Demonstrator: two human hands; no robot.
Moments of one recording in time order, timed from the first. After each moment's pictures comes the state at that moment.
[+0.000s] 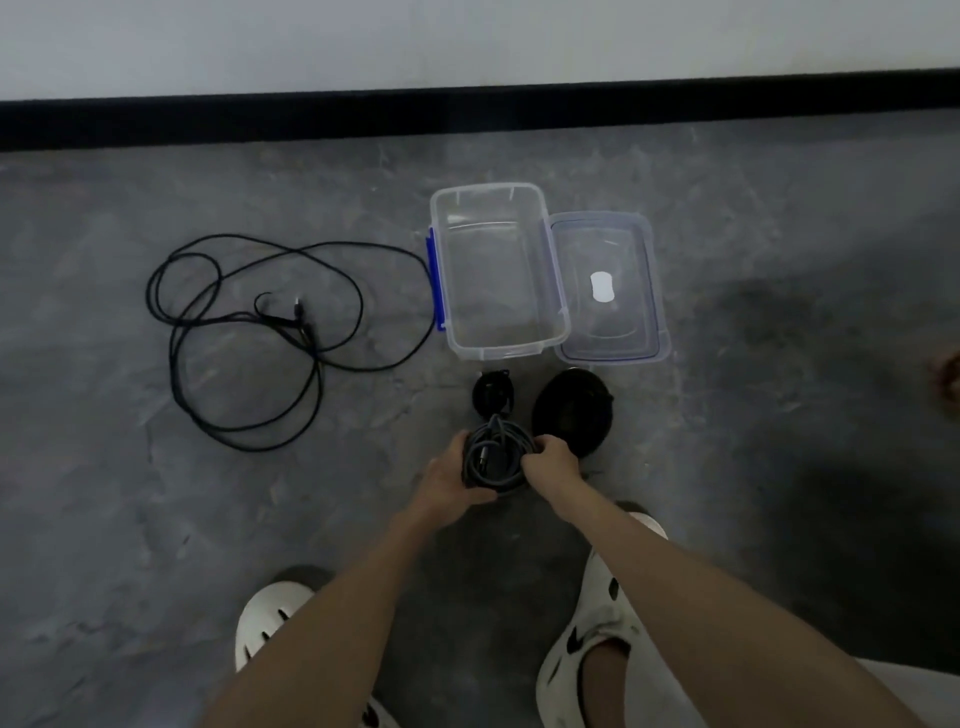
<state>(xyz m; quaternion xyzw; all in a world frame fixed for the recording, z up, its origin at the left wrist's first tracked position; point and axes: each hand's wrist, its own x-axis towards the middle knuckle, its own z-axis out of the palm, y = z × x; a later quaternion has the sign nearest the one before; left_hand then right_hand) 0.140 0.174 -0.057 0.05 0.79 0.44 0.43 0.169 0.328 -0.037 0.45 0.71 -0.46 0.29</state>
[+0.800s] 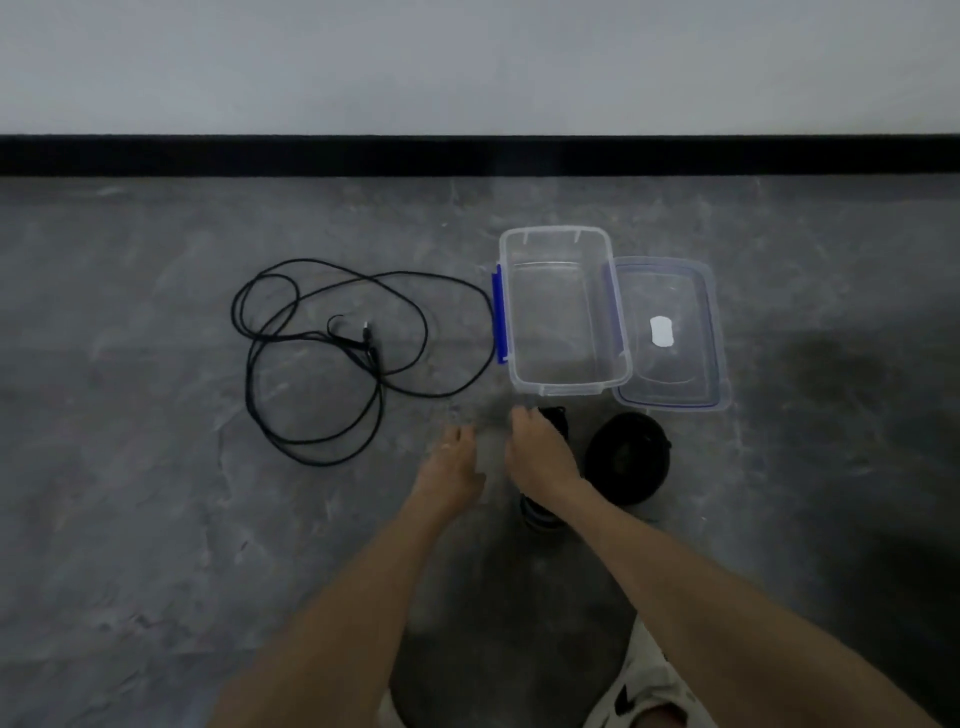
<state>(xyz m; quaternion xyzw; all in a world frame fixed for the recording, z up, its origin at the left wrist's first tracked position) 0.086 0.138 -0.039 0.11 0.92 0.19 0.33 0.098 0.271 -0.019 0.08 0.94 -0.25 0.20</state>
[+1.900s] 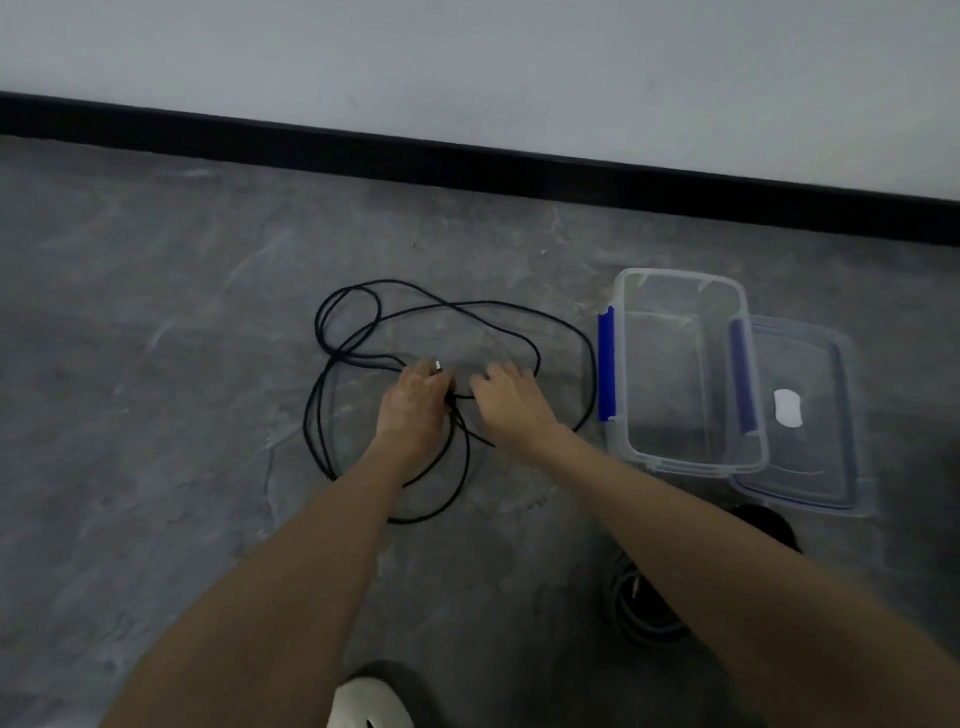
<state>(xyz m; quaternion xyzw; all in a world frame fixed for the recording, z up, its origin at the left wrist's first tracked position) -0.062 0.019 -0.079 0.09 0.98 0.13 0.12 -0.054 0.162 -0.053 -0.17 0.97 -0.07 0.14</state>
